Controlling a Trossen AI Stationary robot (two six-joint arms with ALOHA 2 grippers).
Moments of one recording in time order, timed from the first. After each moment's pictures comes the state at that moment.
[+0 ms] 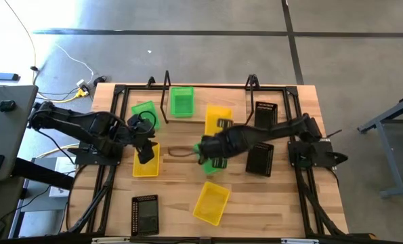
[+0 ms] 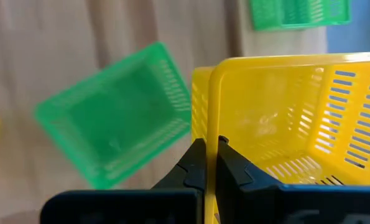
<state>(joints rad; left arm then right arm) -0.10 1.02 1.01 -1.03 -0.33 -0.57 0.19 1.95 1.95 -1.35 0.47 0.22</state>
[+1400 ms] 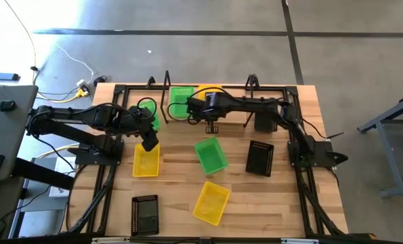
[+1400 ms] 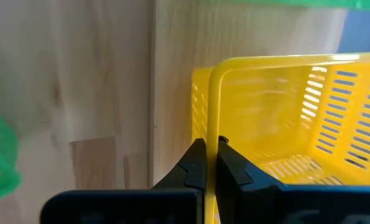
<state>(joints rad) 0.09 1.02 1.01 -1.05 -0.33 -0.57 -0.21 2.18 1.95 -1.14 0.36 -0.30</state>
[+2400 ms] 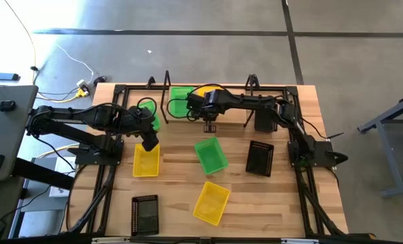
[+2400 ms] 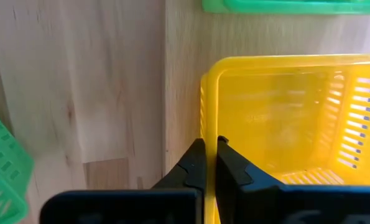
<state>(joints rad) 0.09 1.02 1.01 -1.05 -0.33 -0.58 -0.25 2.20 1.95 -1.09 0.23 -0.30</state>
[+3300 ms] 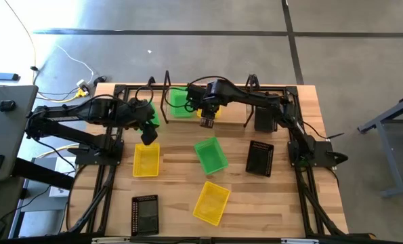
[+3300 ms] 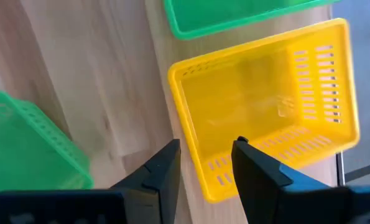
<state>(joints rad) 0.18 1.02 1.11 -1.05 -0.30 -0.39 -0.25 2.20 2.21 -1.33 0.19 -0.06</state>
